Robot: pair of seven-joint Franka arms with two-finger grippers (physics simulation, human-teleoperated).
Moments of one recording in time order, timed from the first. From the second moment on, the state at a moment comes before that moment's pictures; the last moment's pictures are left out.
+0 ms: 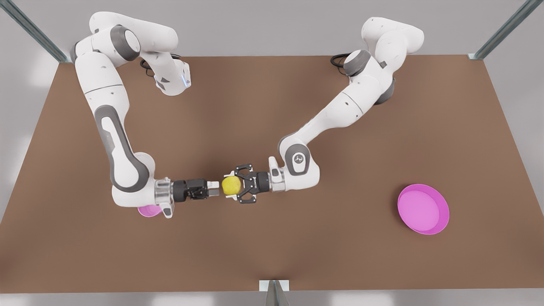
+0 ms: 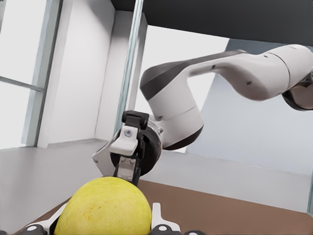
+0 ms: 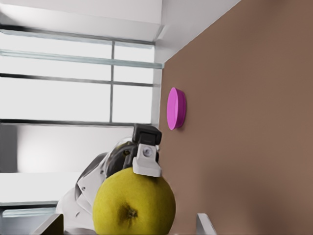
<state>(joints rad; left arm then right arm) -0.39 1.15 -0.61 -0.94 -1.56 2.49 2.11 -0.16 0.69 0.41 -1.55 1.25 1.87 -0.62</state>
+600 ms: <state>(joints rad) -0.40 1.16 -0.61 -0.94 -1.57 2.51 2.25 -0.10 0.70 0.42 -1.56 1.30 1.91 -0.72</state>
